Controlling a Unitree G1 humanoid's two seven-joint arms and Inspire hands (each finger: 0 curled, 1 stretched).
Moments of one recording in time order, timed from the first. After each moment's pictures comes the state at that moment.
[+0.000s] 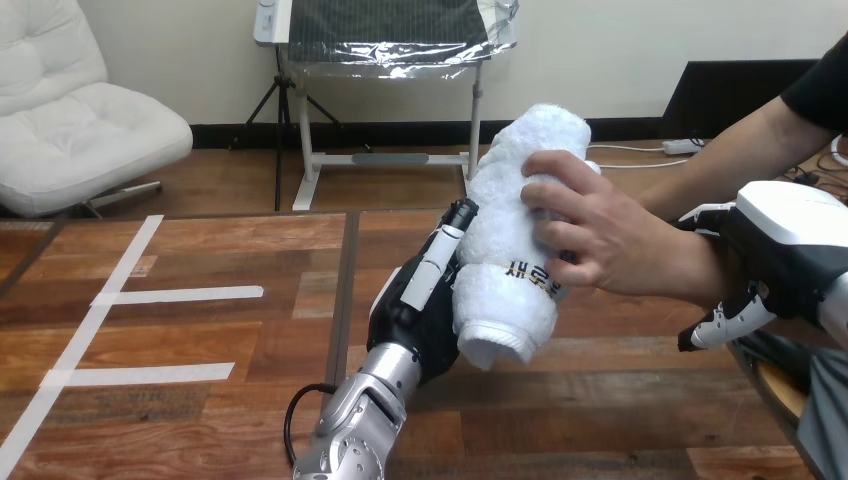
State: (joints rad) left arm -0.51 -0.18 0.06 0.92 -0.59 -0.12 -0.36; right arm -0.15 -0.79 0.07 -0.22 -0.69 0.30 0.49
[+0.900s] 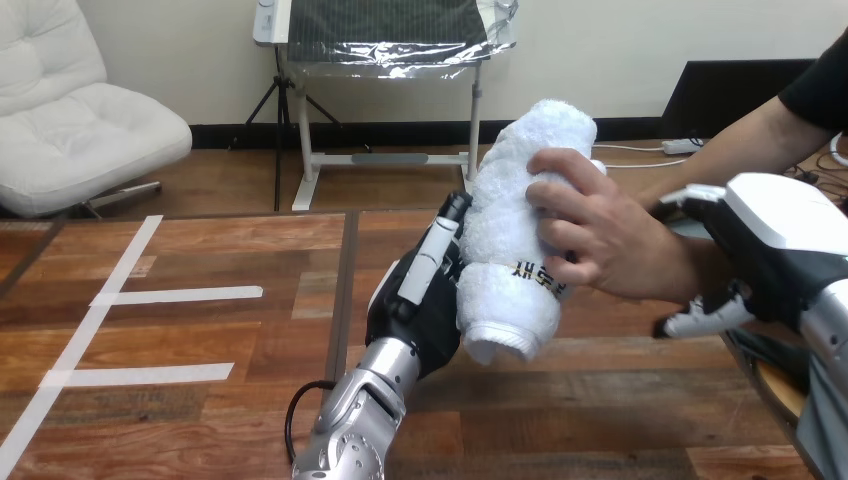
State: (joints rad) left arm -0.51 -0.18 0.06 0.89 -0.61 -0.12 -0.37; right arm -0.08 -0.70 0.06 -0.34 -0.68 0.32 0.37
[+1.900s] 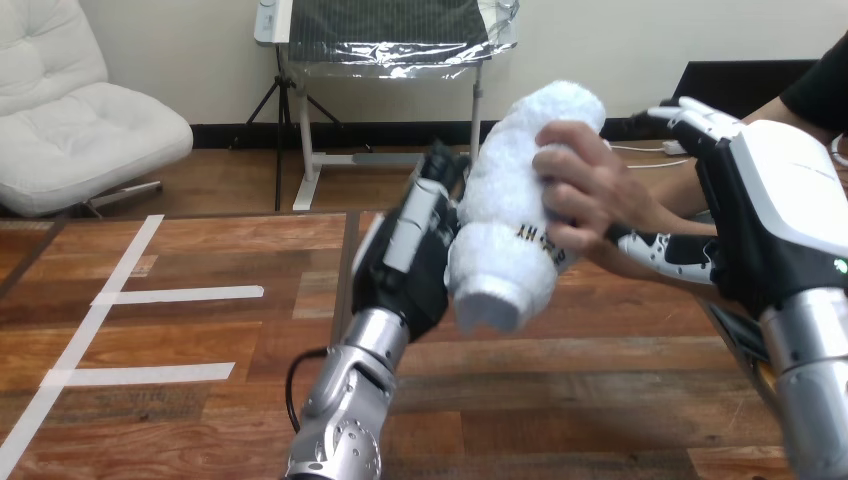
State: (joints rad) left arm -0.50 -0.18 0.06 0.76 -0.56 -0.24 -0.39; right arm -0.01 -0.44 0.05 -0.43 -0.70 0.22 -0.03
